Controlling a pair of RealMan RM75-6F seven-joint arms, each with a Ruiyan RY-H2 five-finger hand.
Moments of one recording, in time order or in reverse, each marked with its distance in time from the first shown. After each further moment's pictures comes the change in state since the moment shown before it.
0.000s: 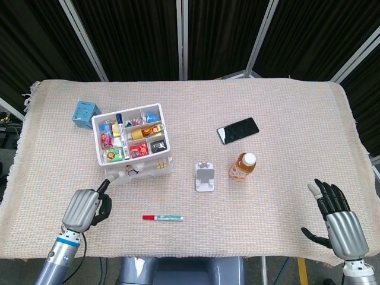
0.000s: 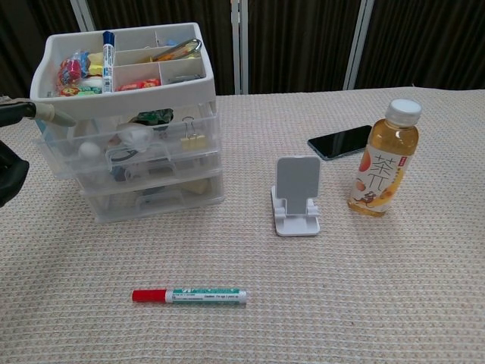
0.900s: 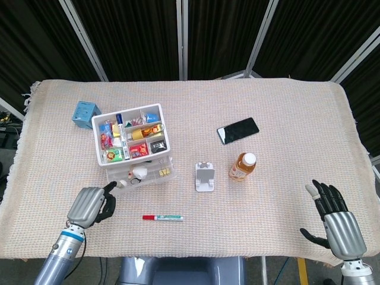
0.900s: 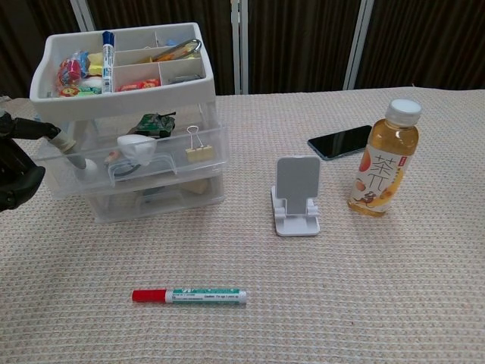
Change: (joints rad) left arm -0.056 0.062 -0.038 -0.123 -0.176 -0.097 0.039; right arm 0.002 -0.007 -0.004 0.004 -0.003 -0.012 -0.013
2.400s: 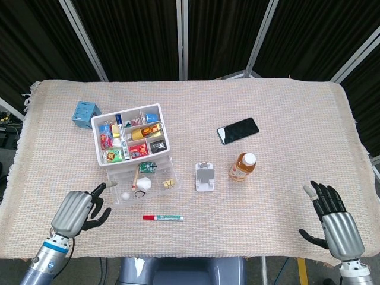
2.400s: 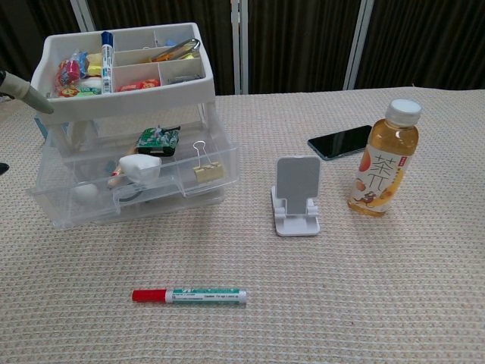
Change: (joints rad) left arm 0.058 0.137 0.070 -0.044 0.254 0.087 -0.101; right arm 0.000 -0.007 -0.003 0.001 -0.004 -0.002 -0.011
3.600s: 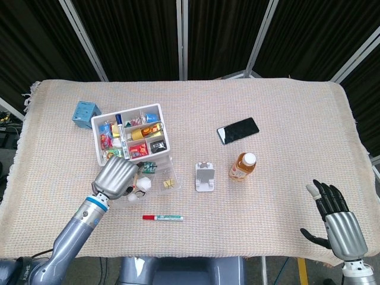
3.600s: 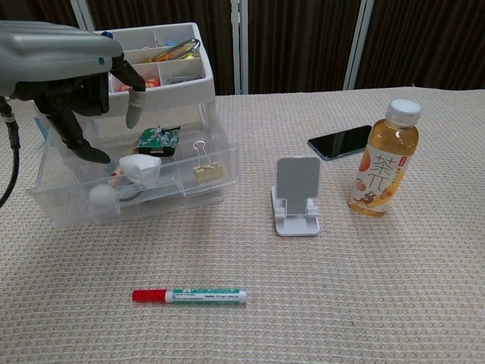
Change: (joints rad) left arm -0.484 -0.075 -0.219 -0.002 -0.641 -0.178 0.700; right arm -0.001 0.014 0.002 -0.002 -0.002 0.012 0.036
